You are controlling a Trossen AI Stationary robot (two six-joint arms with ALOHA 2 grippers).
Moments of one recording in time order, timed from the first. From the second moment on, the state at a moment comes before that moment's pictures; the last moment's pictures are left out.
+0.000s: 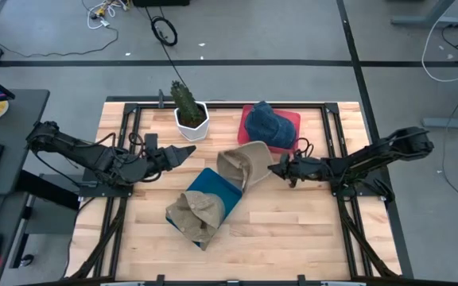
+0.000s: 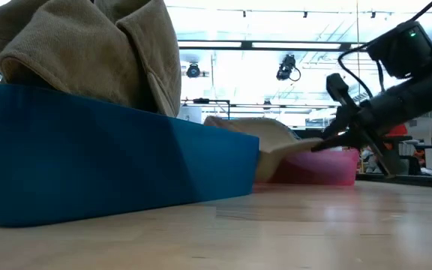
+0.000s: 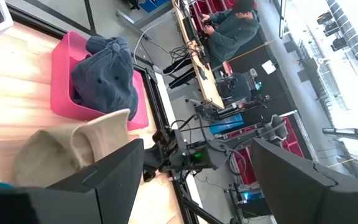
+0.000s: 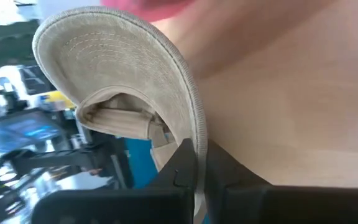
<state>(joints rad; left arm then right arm) -0.40 1.02 0.97 -0.24 -0.93 -1.38 0.06 1.27 0.14 0.68 0.32 1.88</state>
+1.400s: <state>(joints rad) -0.29 1.06 0.97 0.22 -0.83 -0.72 0.06 0.88 0.14 1.21 0.32 1.37</state>
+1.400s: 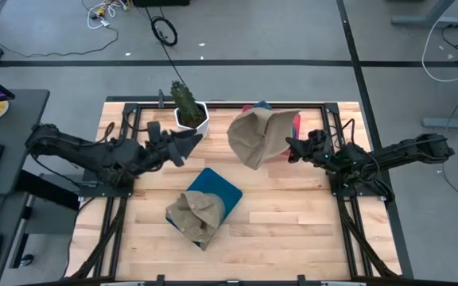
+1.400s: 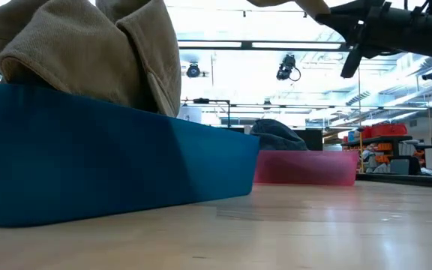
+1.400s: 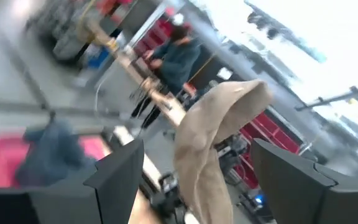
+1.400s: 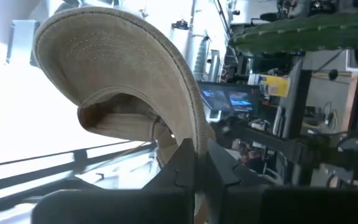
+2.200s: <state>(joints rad) -0.17 1.28 0.97 0.66 -0.55 -0.35 0.06 0.88 0.26 1.05 0.24 1.37</state>
